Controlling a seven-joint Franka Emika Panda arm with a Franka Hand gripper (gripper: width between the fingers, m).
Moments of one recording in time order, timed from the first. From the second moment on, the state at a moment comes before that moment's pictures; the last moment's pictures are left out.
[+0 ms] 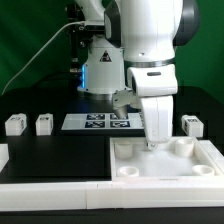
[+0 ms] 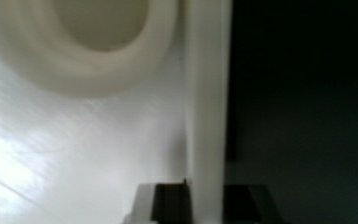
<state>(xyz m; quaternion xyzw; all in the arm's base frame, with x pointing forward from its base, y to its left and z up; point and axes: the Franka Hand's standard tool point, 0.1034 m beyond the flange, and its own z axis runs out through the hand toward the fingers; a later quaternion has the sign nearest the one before) 0.491 0.064 0.011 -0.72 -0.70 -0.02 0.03</state>
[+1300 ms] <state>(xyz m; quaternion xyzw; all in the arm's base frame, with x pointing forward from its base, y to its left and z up) 0.477 0.074 0.052 -0.81 -0.58 -0.03 0.01</state>
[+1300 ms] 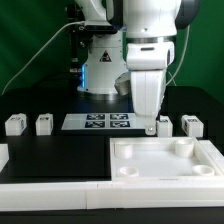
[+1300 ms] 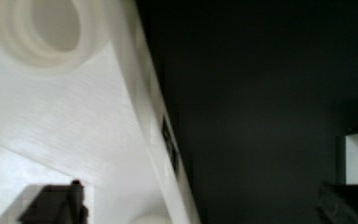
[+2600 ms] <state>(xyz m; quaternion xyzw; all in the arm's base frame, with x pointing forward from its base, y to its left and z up) 0.453 0.131 0.049 -1.00 -0.03 -0.01 0.05</state>
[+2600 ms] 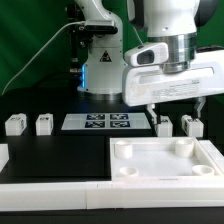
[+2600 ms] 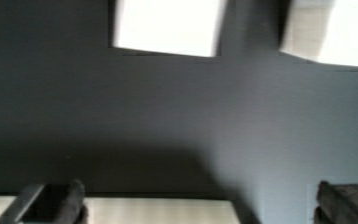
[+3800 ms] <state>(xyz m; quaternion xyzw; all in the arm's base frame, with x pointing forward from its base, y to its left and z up) 0.437 0.170 0.045 -0.97 -0.04 0.23 0.03</state>
